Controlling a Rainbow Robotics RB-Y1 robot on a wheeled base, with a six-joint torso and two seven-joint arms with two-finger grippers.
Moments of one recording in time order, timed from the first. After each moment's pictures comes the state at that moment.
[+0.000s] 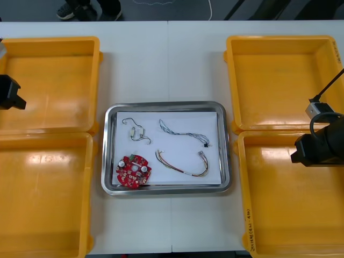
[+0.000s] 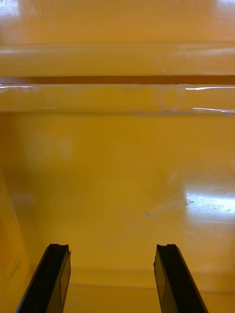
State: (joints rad) right arm -0.23 -0.92 0.07 -2.13 -0.97 1.73 1.02; left arm -0.51 0.86 0.17 -1.85 0.86 1.91 -1.35
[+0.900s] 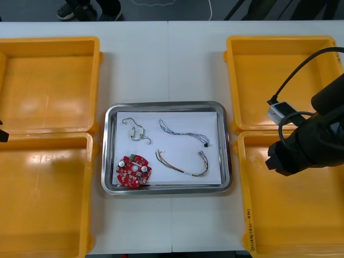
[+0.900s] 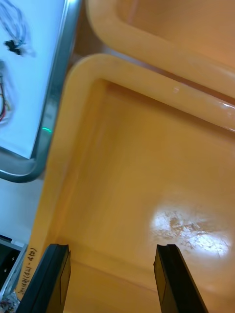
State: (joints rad) right arm -0.40 -0.92 0.27 -2.28 -1.02 1.79 1.08; left arm -0.20 0.86 0.33 -2.10 0.89 1.91 -1.35
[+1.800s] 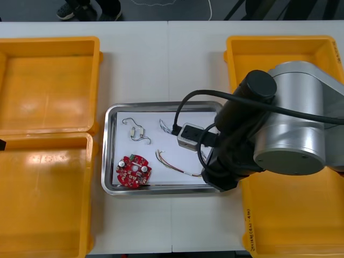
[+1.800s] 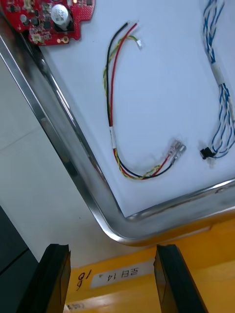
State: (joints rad) right arm -0.73 -0.69 0.70 -2.25 -0.93 1.79 1.41; left arm -0.13 0.86 0.37 -2.15 0.93 1.91 -1.35
